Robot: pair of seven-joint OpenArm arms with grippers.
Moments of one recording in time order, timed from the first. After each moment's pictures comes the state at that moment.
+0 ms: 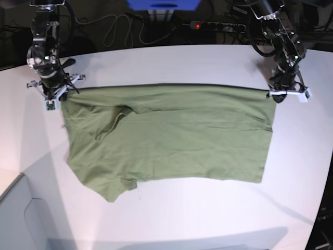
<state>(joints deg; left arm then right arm) 14.5 -8.0 -37.3 86.0 -32.8 -6.0 35.7 -20.8 15.0 13.9 95.5 7.9 12.0 -36.5</state>
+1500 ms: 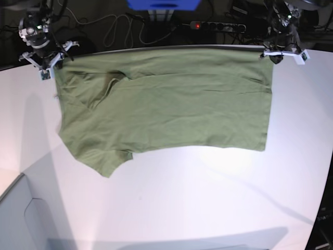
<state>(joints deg) 34.5 0.7 -41.6 105.8 -31.7 -5.4 39.8 -36.4 13.9 20.5 105.7 7.0 19.1 -38.1</state>
